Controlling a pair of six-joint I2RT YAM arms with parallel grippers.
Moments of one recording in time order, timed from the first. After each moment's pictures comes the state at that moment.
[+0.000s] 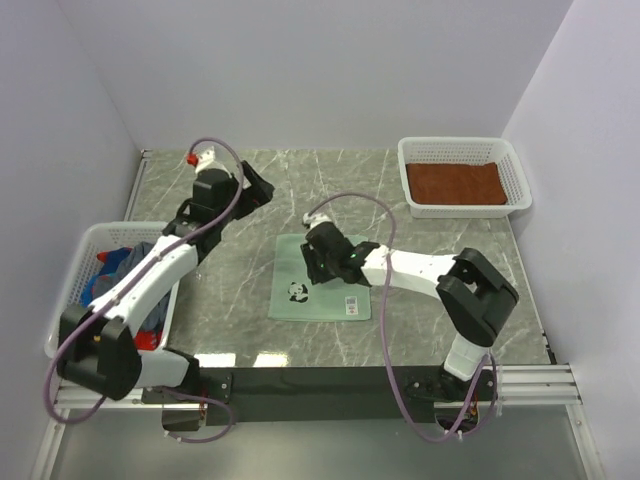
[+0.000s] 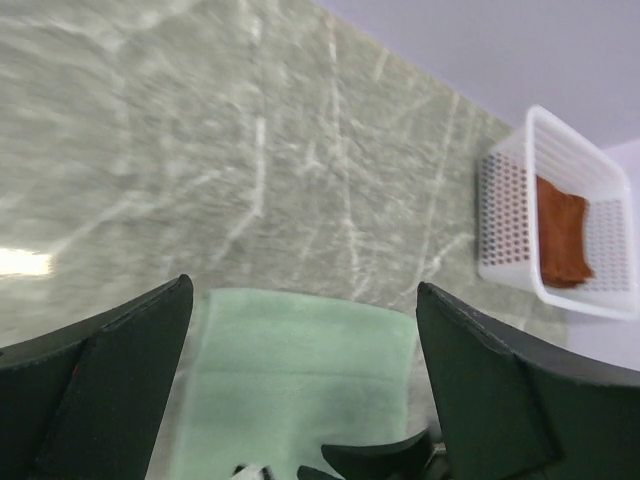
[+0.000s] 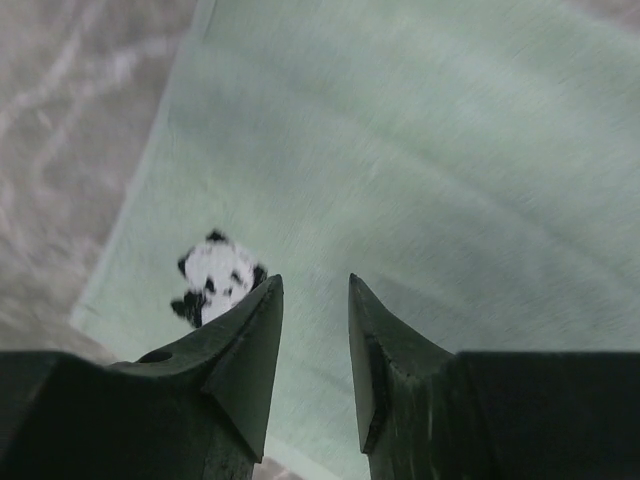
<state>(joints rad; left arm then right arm) -0.36 1.33 0.99 -0.05 -0.10 -0.77 0.85 1.70 1.04 -0.17 0.12 0.41</state>
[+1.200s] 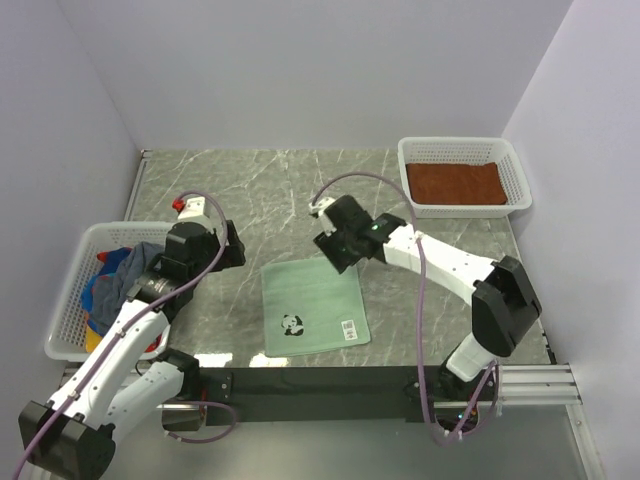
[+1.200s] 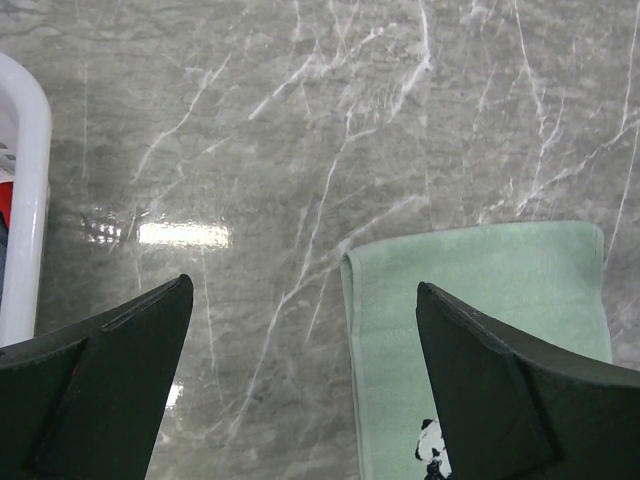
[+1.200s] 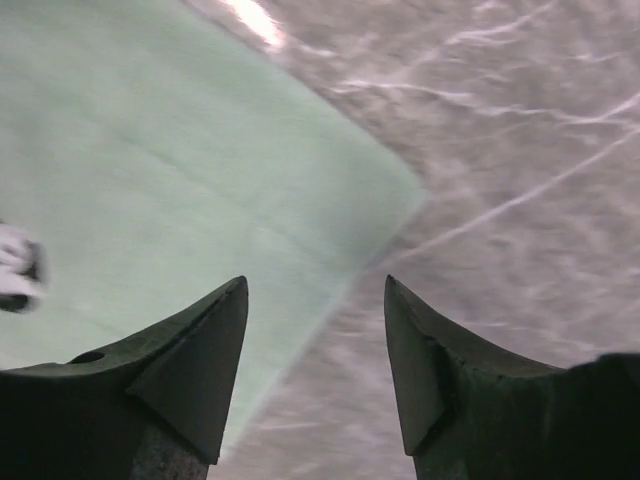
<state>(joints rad) -0.36 0.83 0.72 -0.43 -0.20 -0.42 0.79 1.59 1.23 -0.62 0.12 -0.01</state>
